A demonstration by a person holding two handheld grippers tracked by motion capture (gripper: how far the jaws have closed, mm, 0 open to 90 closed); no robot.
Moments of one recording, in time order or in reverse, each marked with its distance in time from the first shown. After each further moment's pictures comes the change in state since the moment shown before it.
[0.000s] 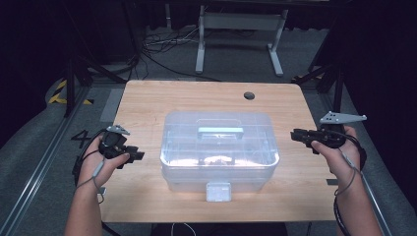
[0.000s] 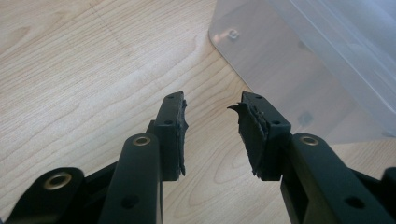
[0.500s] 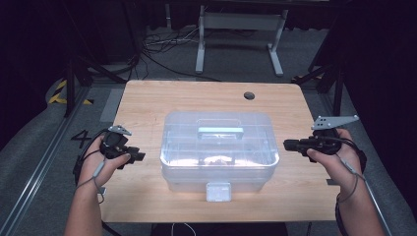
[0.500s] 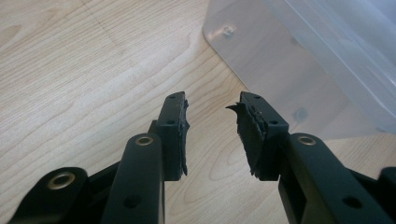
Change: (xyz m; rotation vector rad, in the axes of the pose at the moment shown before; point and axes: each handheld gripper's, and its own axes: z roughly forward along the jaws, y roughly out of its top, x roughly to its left) left arm -0.003 -0.001 -0.003 0.014 -0.011 0.012; right arm 0.040 0.015 -0.009 0.103 0.123 -0.068
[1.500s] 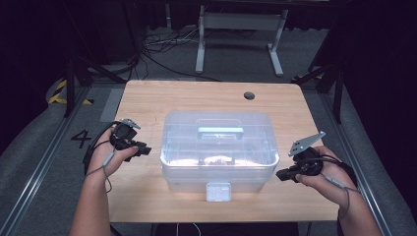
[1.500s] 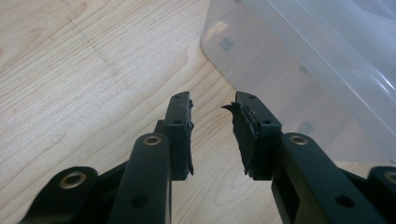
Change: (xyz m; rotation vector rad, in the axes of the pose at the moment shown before) left arm 0.005 0.027 0.019 0.050 -0.024 0.038; right arm 0.042 -0.021 0.024 0.369 0.108 -0.113
